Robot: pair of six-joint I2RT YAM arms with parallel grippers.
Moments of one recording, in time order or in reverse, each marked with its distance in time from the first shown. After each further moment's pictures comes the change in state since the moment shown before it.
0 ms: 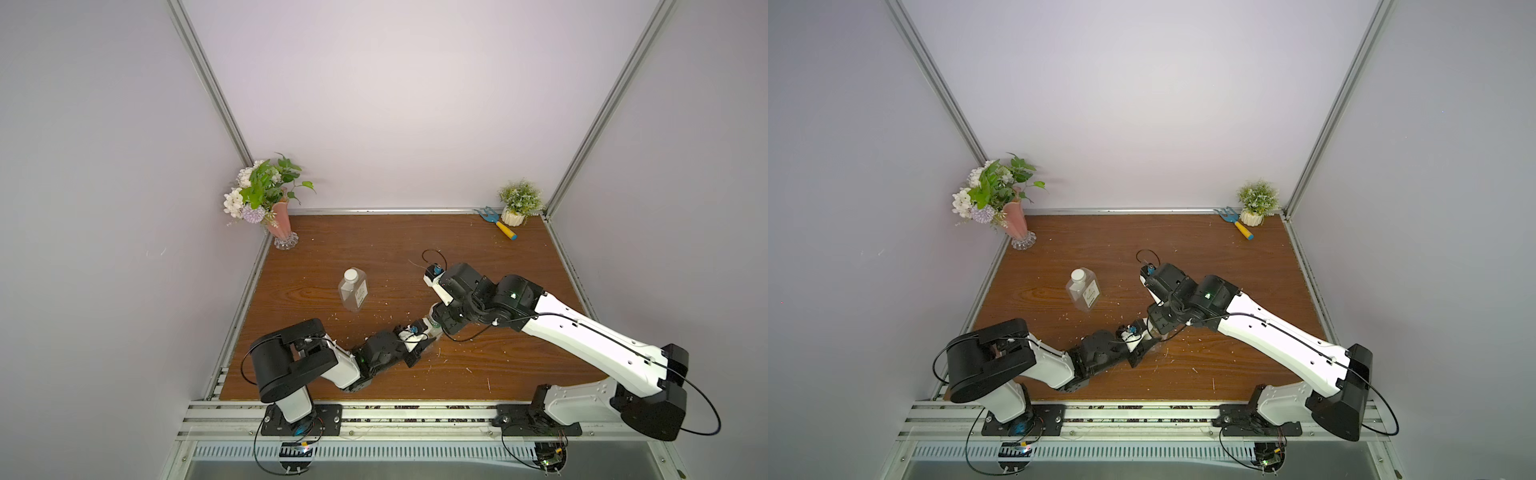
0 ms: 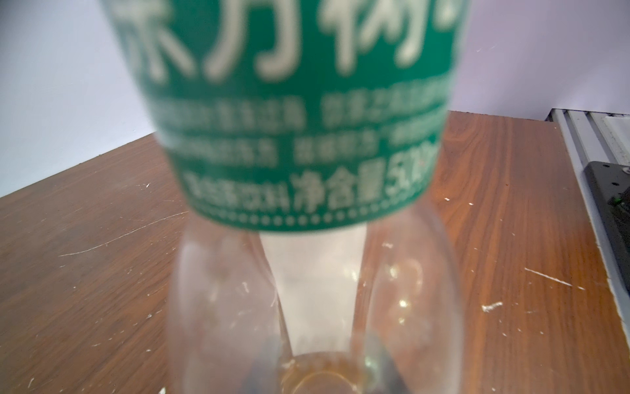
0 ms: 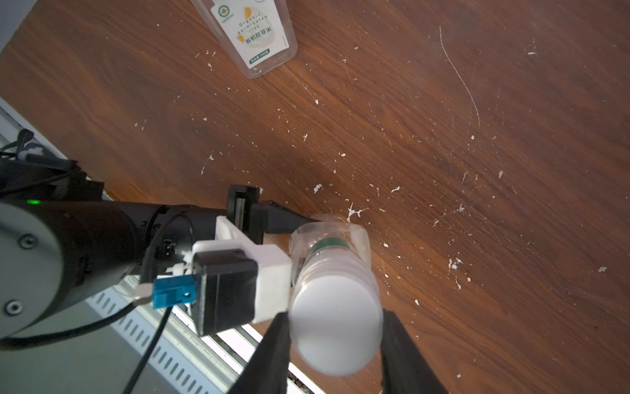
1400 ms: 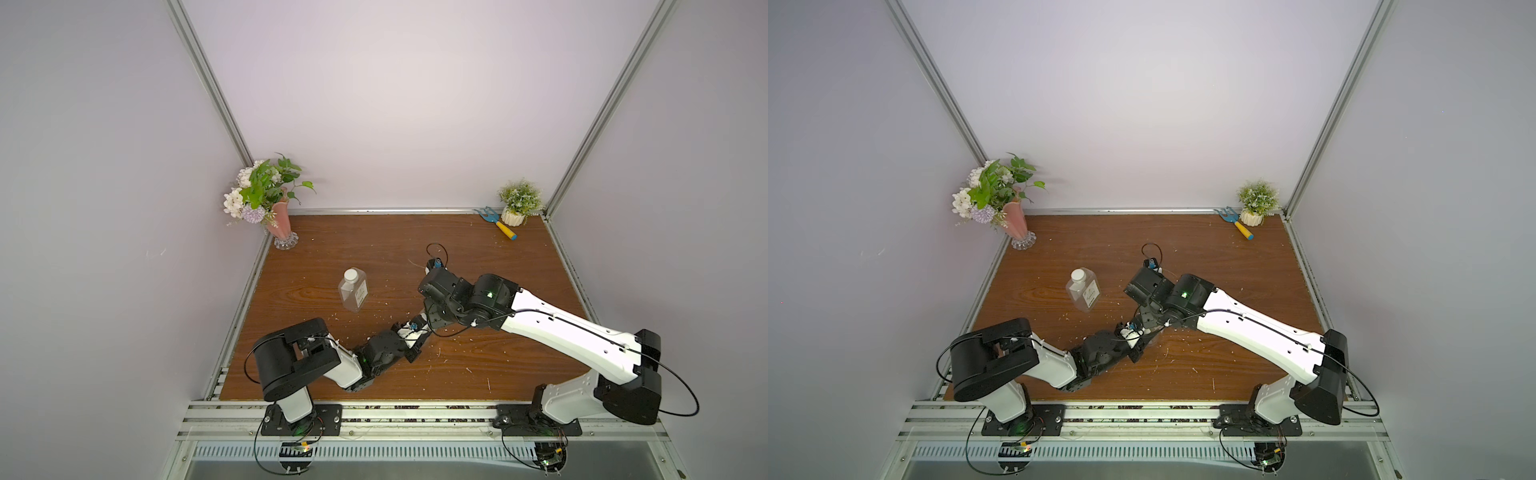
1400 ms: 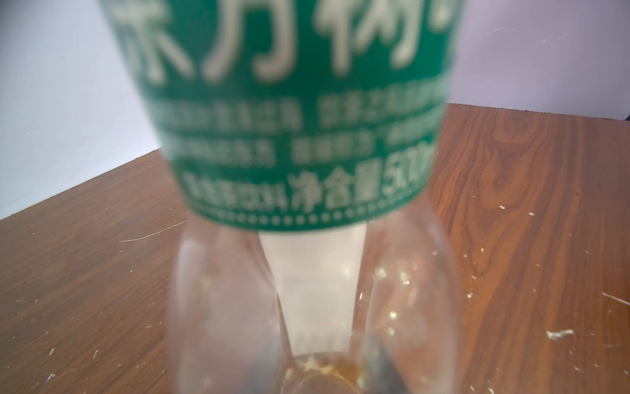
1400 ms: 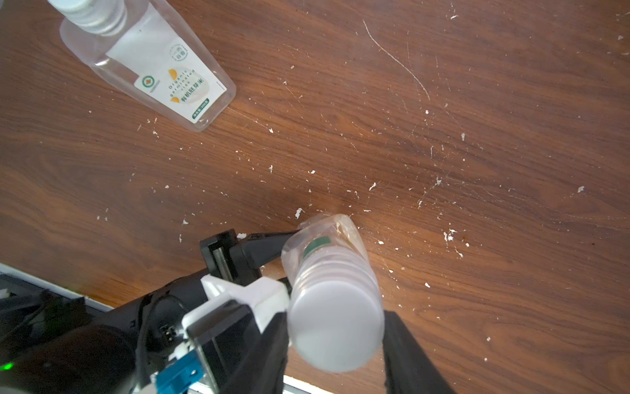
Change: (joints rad) left arm -0.016 0.019 0.017 0.006 -0.122 0.002; right arm 0.081 0.124 0.112 -0.056 0.215 0.351
